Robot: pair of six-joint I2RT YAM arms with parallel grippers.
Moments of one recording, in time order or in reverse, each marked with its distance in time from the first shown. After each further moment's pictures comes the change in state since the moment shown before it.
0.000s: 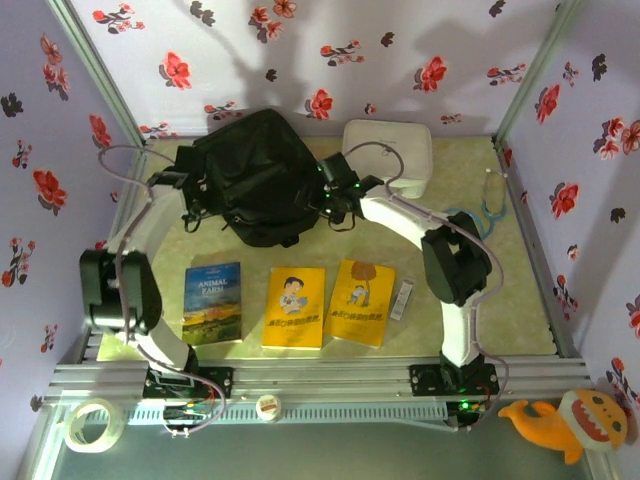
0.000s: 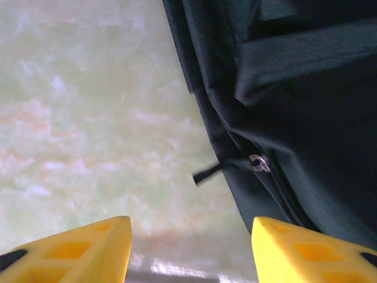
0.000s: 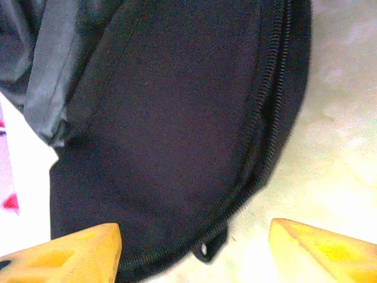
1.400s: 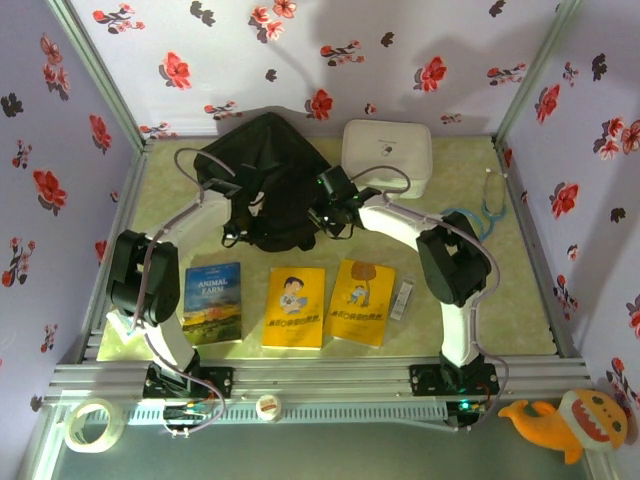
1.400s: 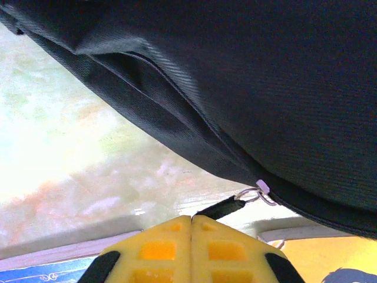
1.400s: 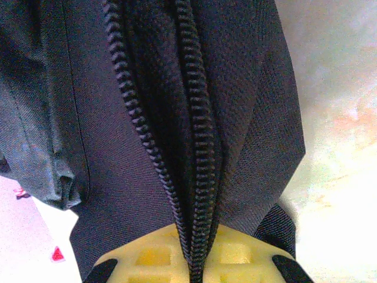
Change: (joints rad) left arm -0.274 0.163 0.017 -0.096 0.016 0.143; right arm 0.009 0.021 -0.111 0.110 0.027 0.425
